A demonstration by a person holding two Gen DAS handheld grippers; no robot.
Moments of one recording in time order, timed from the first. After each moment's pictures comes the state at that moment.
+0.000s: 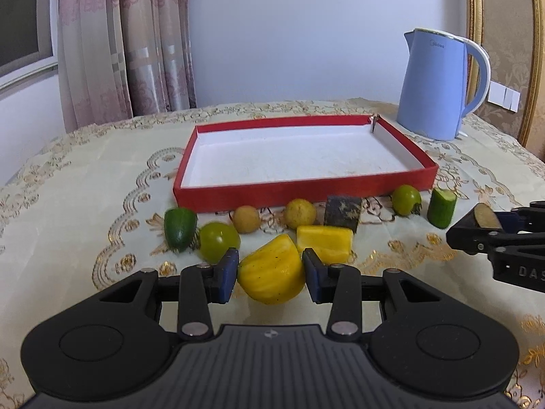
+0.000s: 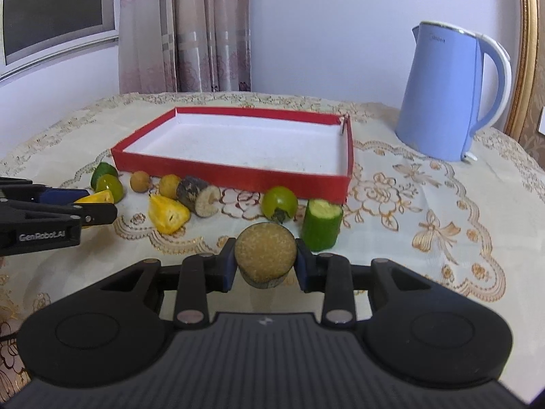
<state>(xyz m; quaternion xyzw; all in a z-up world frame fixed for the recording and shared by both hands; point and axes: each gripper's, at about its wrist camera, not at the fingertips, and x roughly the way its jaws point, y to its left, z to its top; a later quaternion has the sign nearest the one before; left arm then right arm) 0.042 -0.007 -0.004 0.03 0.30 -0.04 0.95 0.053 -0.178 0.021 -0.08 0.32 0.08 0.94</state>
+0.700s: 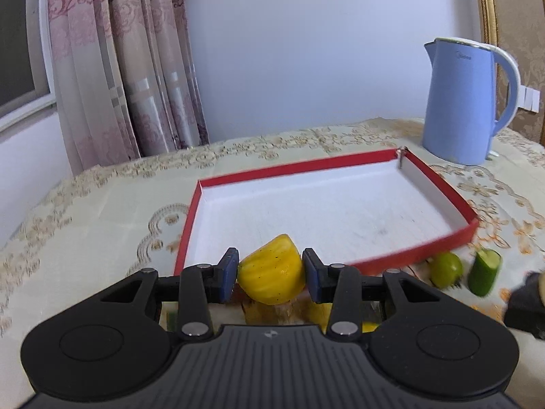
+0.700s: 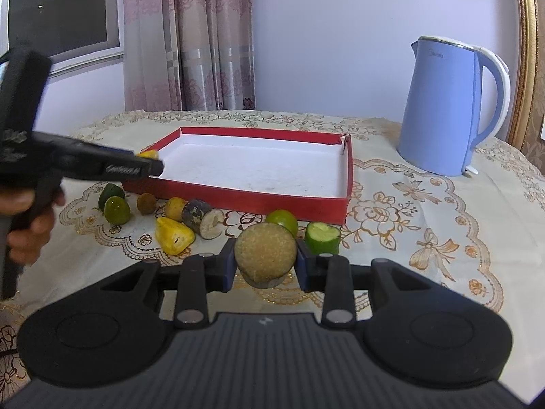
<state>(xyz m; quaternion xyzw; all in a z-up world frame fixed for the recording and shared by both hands) 0.121 -0.022 0.018 0.07 0.28 -0.01 0.96 0.051 -0.184 0.031 -0.07 0.30 0.10 0.95</state>
